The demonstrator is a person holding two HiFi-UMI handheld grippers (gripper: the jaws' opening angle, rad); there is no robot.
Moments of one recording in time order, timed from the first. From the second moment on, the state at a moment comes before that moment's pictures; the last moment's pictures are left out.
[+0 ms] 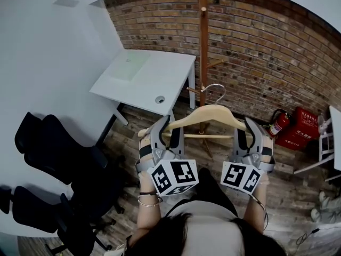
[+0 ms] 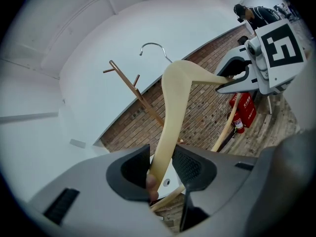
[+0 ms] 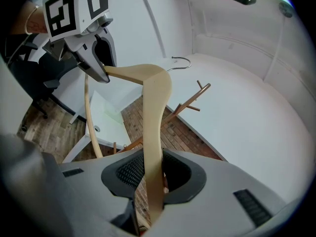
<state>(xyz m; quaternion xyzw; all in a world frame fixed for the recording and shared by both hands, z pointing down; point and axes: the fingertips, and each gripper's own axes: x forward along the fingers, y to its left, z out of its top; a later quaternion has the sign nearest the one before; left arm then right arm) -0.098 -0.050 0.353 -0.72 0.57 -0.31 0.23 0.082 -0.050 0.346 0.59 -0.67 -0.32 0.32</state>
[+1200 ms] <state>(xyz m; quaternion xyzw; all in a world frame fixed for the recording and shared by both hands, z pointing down) -0.082 -0.158 0.344 -0.71 0.58 -0.32 0.24 0.097 -0.162 0.339 0.58 -0.68 -0.32 0.32</state>
